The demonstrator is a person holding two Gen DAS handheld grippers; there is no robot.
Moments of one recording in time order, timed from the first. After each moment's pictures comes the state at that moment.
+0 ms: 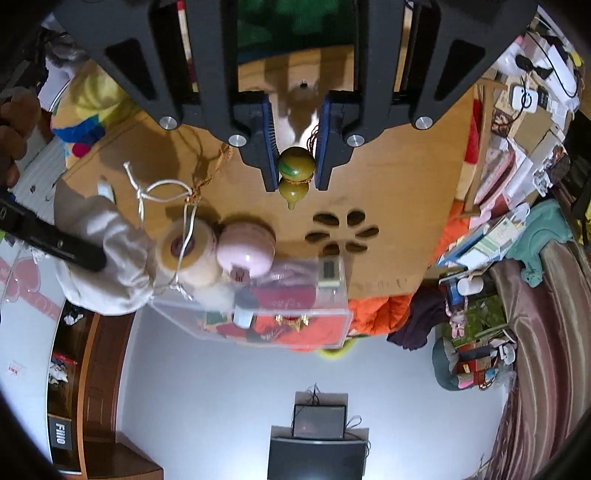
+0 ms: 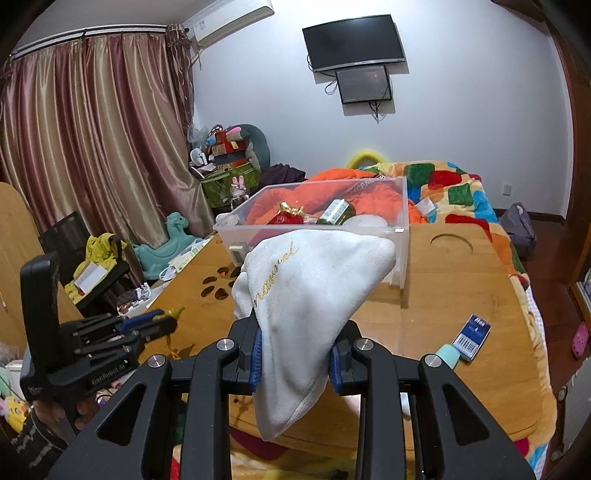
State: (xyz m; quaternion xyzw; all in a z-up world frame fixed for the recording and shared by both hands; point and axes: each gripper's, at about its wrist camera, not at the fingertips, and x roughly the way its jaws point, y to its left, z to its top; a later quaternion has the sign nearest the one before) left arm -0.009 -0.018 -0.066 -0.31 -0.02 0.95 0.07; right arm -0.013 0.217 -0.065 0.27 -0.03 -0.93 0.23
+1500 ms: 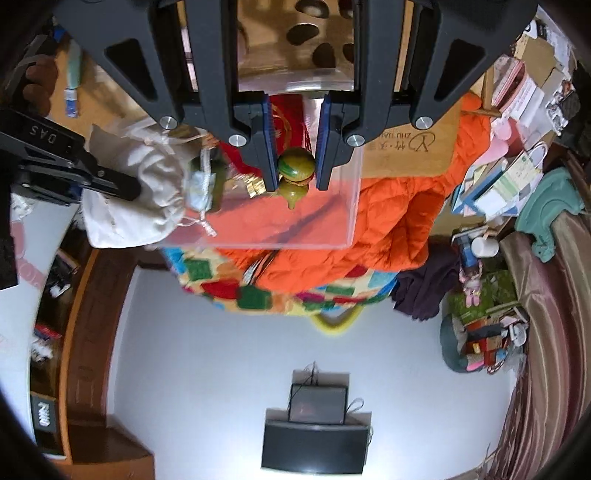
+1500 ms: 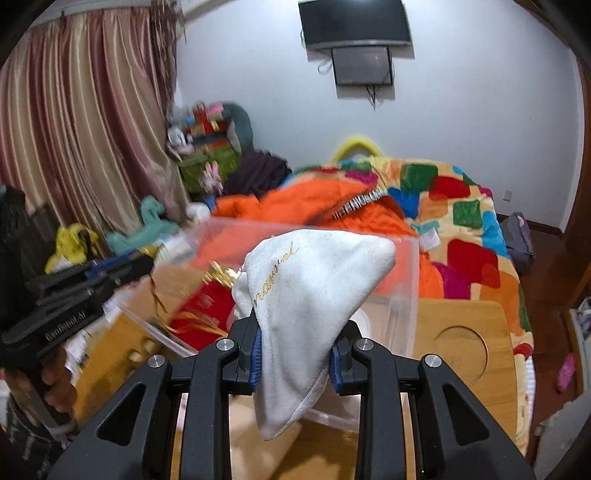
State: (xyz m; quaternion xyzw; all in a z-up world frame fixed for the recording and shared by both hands) left arm -0.183 -0.023 -0.023 -0.29 -0.02 0.95 0.06; right arm -0.190 0.191 -0.052 0.32 0.01 -0.92 0.21
